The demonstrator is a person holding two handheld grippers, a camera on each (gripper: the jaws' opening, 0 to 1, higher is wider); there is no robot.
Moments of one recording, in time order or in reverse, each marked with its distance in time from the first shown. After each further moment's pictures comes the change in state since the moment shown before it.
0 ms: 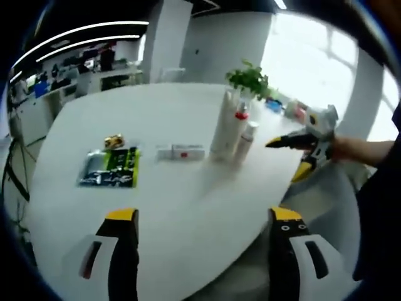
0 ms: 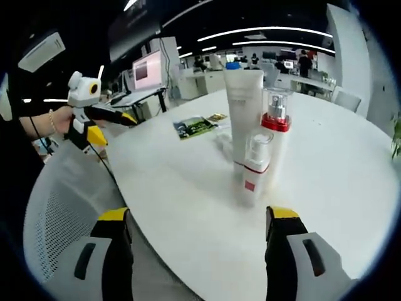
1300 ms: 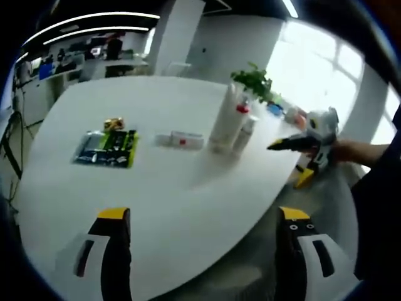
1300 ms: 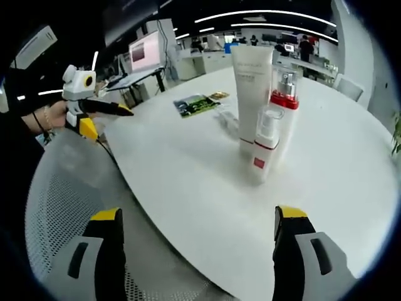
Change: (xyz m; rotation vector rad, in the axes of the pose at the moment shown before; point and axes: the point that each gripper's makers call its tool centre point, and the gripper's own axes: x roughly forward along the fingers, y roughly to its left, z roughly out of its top) left arm 0.006 -0.007 -0.026 -0.055 0.028 -0.012; right arm -0.002 0.015 -0.022 0.006 0.156 0.004
